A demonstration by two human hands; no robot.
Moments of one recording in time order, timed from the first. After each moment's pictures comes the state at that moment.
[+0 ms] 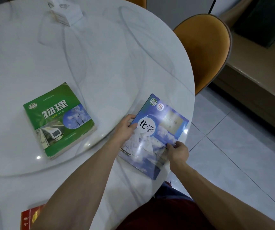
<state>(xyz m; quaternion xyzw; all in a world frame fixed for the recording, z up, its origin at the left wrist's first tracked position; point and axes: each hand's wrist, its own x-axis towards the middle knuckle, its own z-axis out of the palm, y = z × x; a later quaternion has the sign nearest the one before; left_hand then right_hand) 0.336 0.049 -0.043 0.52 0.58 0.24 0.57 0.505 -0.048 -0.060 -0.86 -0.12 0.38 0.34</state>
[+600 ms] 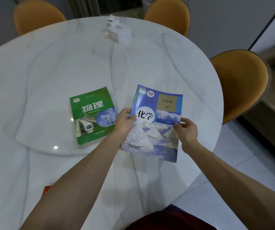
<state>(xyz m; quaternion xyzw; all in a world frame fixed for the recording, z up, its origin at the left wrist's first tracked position) 0.276 0.062 0.022 0.36 0.67 0.43 0.49 0.480 0.050 0.022 -0.72 -0.33 0.46 0.40</state>
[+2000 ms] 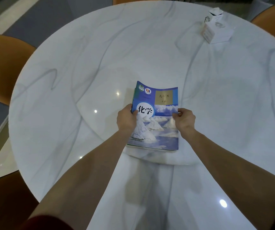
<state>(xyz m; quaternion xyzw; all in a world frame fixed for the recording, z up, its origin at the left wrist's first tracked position) 0.087 0.074 -0.013 0.28 0.88 0.32 0.22 0.248 0.181 -0.008 -0.62 -0.64 0.42 0.18</state>
